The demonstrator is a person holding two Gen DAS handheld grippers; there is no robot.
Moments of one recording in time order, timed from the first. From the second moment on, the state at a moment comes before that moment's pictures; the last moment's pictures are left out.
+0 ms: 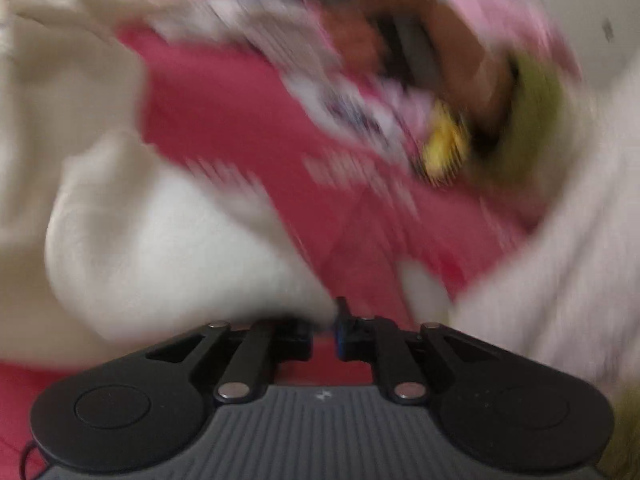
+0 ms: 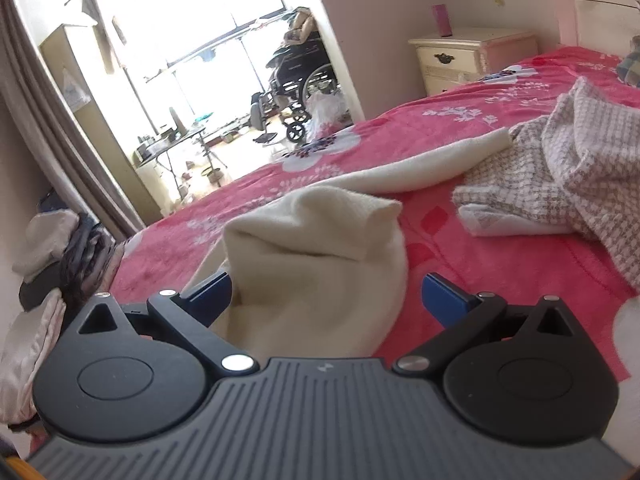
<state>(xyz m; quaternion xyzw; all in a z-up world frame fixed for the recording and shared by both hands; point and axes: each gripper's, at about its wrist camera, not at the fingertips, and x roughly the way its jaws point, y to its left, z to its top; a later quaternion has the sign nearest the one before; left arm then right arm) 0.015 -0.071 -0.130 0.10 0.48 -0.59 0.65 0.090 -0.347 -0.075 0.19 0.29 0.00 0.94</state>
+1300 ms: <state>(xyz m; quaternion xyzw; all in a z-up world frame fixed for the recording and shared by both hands) 0.104 -0.039 -0.114 0.00 0.30 -0.30 0.90 0.297 -0.218 -0.069 0.19 0.41 0.20 0.87</state>
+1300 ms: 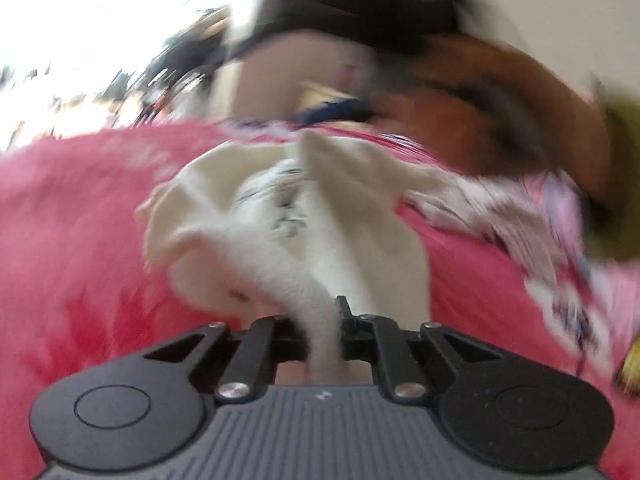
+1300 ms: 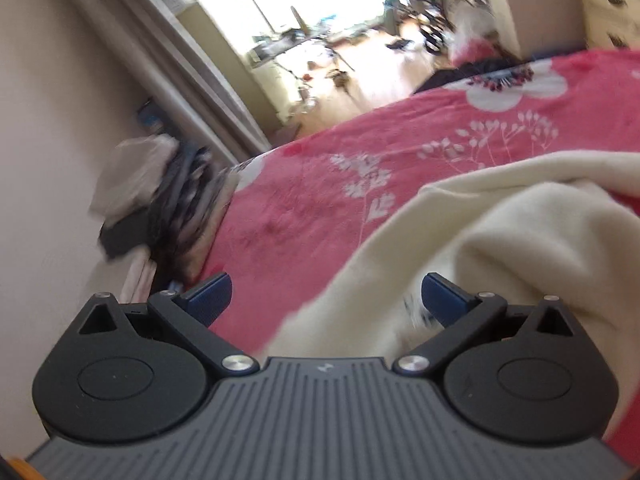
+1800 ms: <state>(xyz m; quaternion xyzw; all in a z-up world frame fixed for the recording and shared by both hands) 0.065 -0.101 -0.134 0.15 0.21 -0.36 0.89 0.436 -0.120 -0.170 -0.08 0.63 0.07 0.77</state>
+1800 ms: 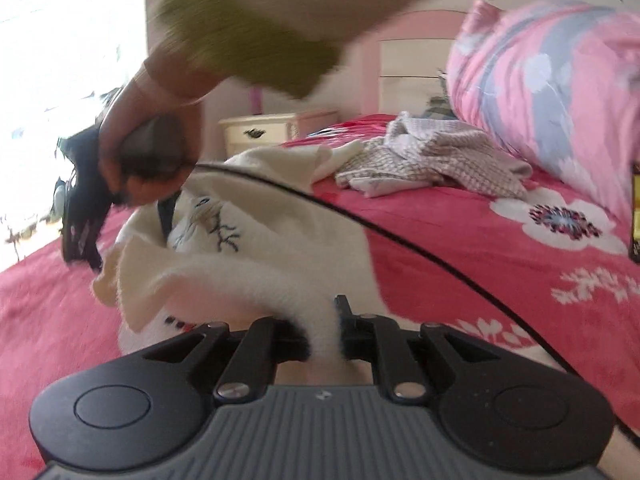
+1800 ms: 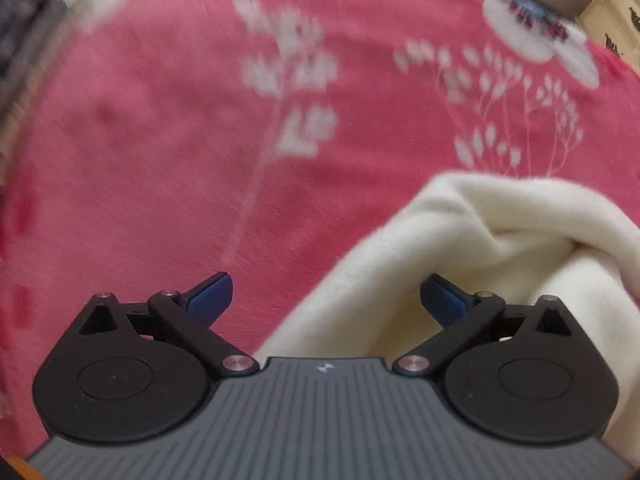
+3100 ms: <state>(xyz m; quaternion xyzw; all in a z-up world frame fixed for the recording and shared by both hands) -0.070 0.011 0.100 -0.01 -0.02 -0.15 0.99 0.000 -0.376 0.127 0.30 -0.05 0.20 0.93</state>
